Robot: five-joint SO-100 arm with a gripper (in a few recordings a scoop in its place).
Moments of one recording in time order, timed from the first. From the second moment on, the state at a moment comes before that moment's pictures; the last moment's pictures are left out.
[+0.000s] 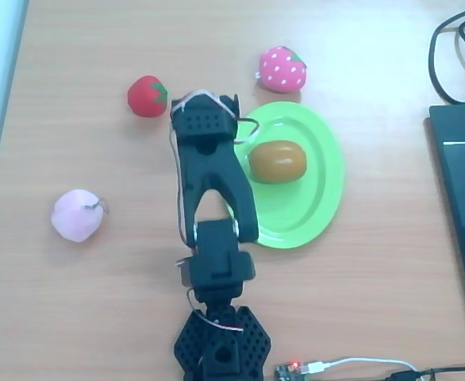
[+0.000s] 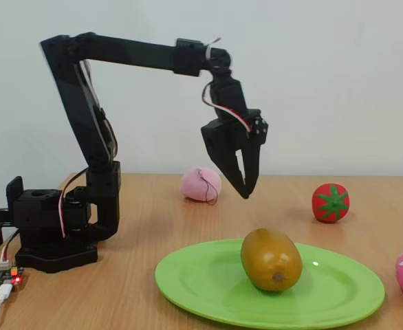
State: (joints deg) arm -3.6 113.4 113.1 69.0 -25.5
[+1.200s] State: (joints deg) arm -6.9 169.2 174.1 40.1 -37.7
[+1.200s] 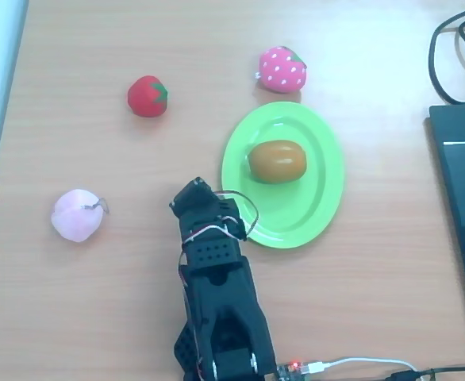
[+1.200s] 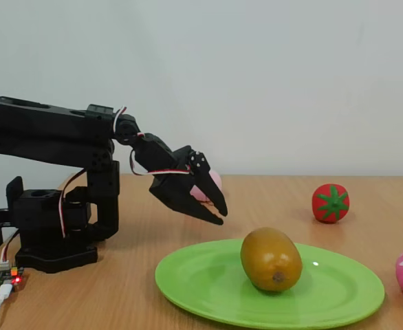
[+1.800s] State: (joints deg) arm -5.1 179.0 175.2 43.2 -43.7
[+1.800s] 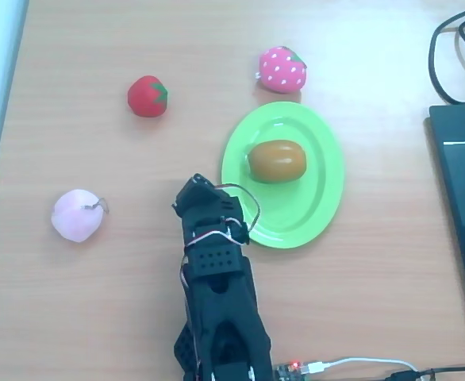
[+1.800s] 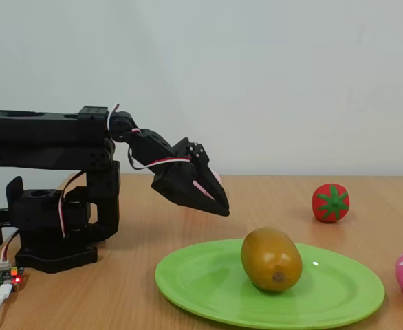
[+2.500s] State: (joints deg) arm -9.4 187.6 179.6 55.1 0.1
